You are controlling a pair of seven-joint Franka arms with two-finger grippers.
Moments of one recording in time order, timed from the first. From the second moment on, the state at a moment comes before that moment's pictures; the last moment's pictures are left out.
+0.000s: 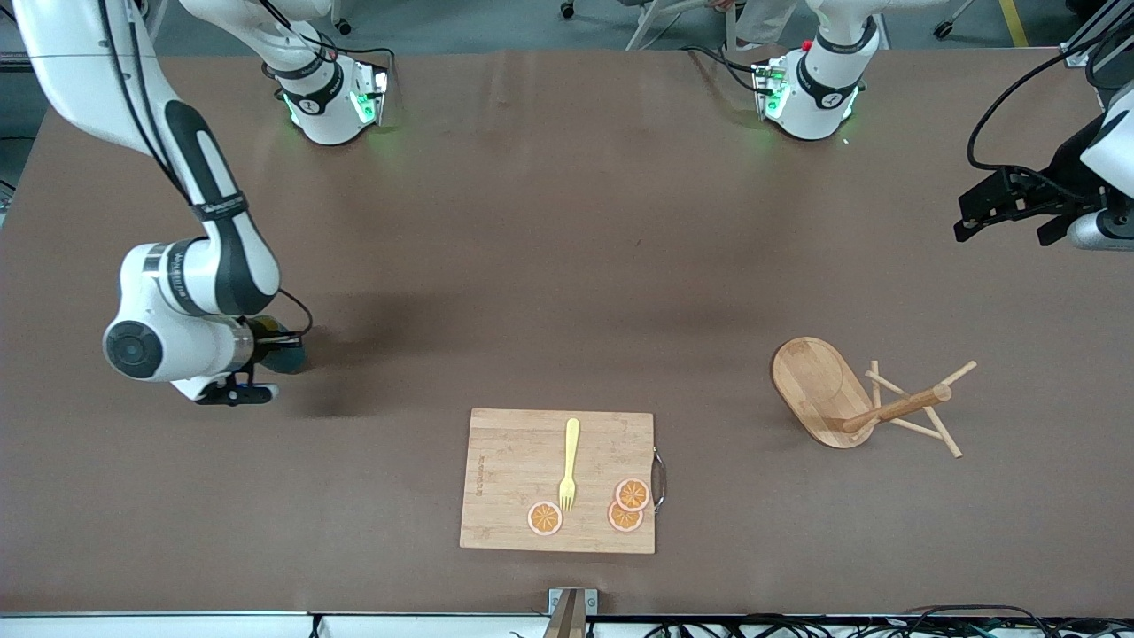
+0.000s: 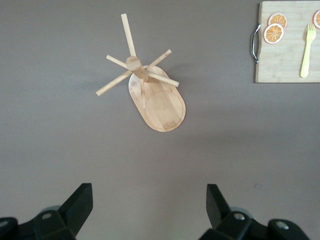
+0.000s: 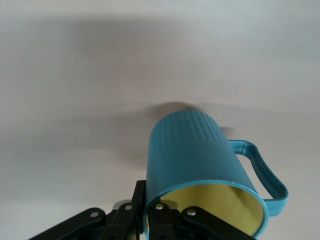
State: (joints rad) left arm 0.03 0.03 -0.12 -1.47 -0.04 1.53 -0.04; right arm 0.06 0.48 0.04 -1.79 0.00 1.94 0.03
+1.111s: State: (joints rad) left arm 0.03 0.03 -0.12 -1.47 -0.04 1.53 -0.04; right arm 0.69 0.75 0.05 -1.29 0.18 1.91 0.74
